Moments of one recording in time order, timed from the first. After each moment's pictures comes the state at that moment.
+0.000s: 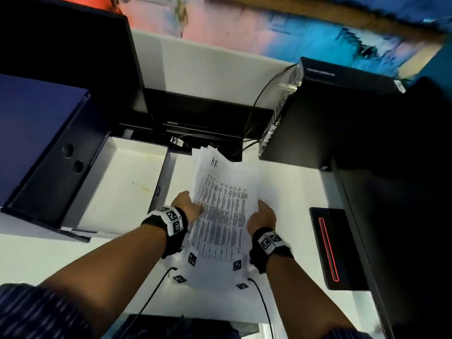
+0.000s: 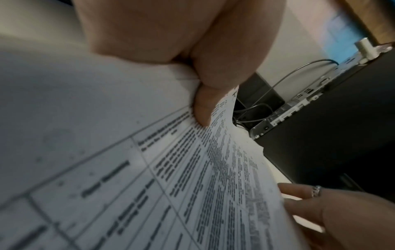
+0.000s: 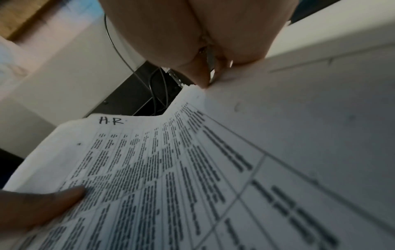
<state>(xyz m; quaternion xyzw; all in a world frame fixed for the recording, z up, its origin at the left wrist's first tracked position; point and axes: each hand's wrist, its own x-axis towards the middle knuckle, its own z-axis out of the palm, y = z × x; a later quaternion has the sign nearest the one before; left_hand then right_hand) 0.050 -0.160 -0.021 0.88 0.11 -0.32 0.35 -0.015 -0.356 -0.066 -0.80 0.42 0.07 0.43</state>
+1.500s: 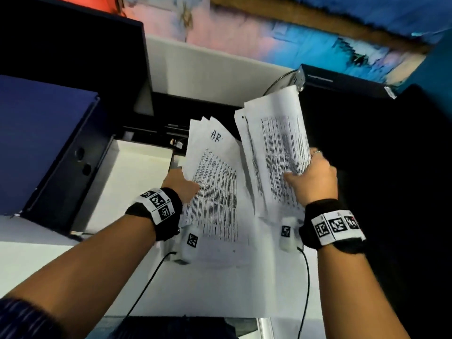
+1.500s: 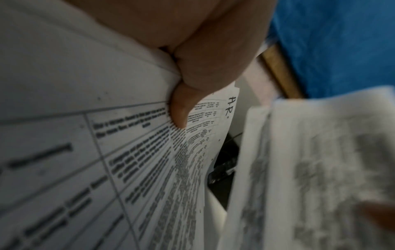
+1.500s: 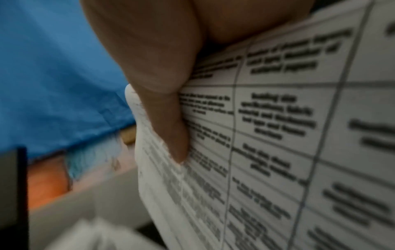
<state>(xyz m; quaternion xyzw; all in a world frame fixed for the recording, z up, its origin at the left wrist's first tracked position) 0.084 -0.129 0.029 0.87 0.08 -0.22 0.44 -0.010 -0.373 0.130 -0.91 0.32 -0.10 0.24</state>
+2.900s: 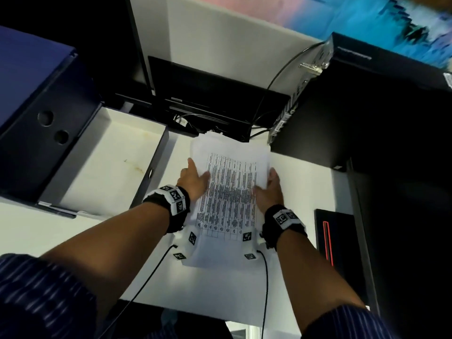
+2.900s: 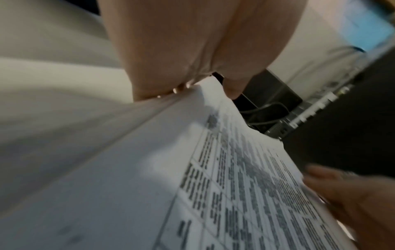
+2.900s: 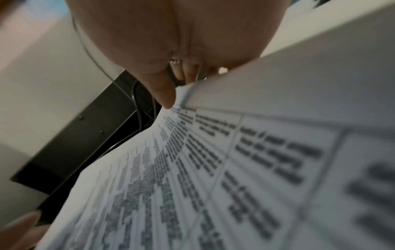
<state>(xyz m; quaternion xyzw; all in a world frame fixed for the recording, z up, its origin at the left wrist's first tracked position) 0.073 -0.192 -0.047 0.84 0.14 -0.28 0.45 0.034 -0.400 -0.074 -0.83 0.33 0.09 0.45</state>
